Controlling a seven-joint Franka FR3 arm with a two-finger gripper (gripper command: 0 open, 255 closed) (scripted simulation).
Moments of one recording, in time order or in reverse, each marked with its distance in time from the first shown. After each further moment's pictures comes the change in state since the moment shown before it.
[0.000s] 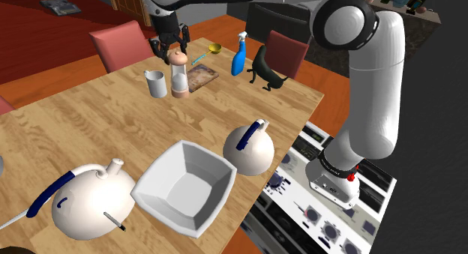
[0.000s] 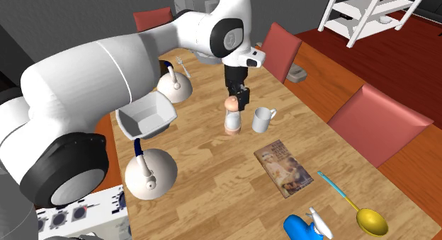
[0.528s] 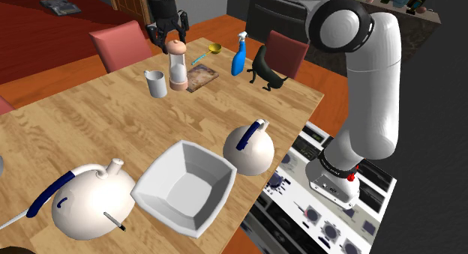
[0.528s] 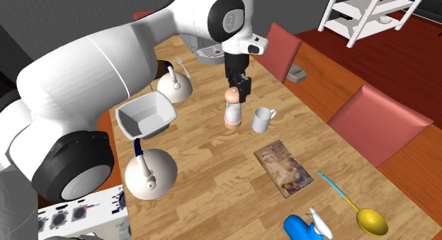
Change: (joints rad) arm 0.025 0.030 -0.002 0.156 -0.006 -0.123 -0.021
